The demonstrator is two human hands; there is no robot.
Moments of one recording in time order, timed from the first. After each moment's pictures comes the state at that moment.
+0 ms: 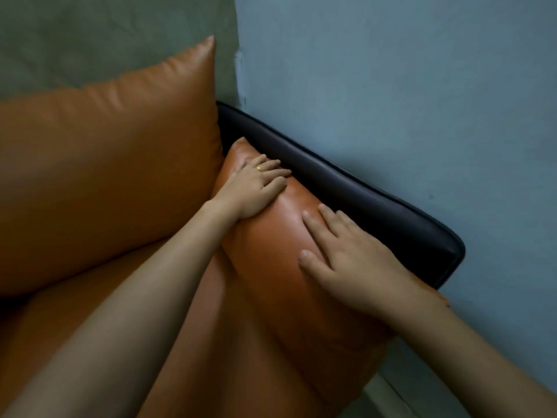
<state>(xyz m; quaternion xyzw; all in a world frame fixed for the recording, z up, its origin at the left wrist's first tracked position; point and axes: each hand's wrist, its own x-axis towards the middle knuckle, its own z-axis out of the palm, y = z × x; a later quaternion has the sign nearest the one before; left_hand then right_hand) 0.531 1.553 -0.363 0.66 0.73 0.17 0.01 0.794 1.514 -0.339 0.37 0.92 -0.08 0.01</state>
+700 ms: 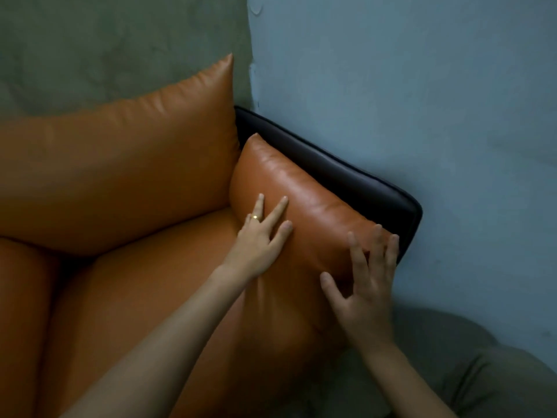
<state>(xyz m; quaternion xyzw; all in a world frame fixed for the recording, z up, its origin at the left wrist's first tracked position) 0.650 1.398 -0.395 0.54 0.78 0.28 0.10 0.871 1.428 -0.434 0.38 0.81 -0.13 -0.43</state>
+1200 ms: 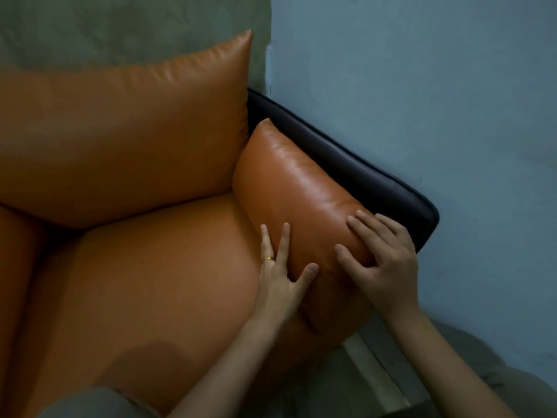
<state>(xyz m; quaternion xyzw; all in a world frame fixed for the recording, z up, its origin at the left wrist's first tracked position) 0.715 1.379 -0.477 0.44 0.72 0.52 0.13 0.871 1.486 -0.406 0.31 0.85 -0.05 -0.42</state>
